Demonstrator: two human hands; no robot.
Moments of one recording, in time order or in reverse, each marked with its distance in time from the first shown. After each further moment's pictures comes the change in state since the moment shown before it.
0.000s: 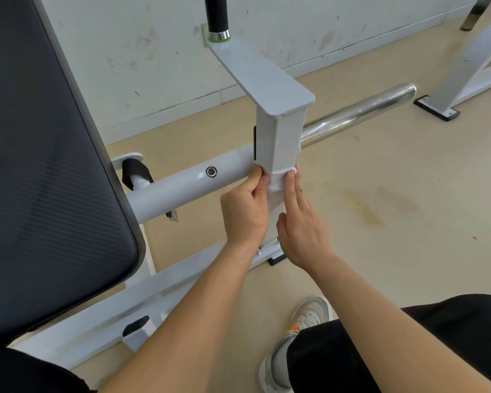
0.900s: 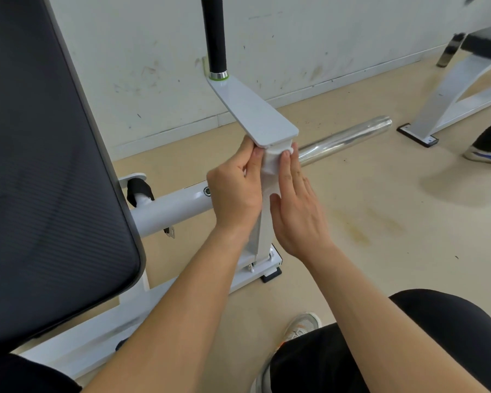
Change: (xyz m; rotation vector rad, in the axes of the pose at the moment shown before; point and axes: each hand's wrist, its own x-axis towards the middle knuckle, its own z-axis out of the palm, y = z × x) left_hand 0.040 0.069 -0.030 -0.146 0.144 0.145; right_hand 0.035 -0.028 -0.061 0.012 0.146 -0.168
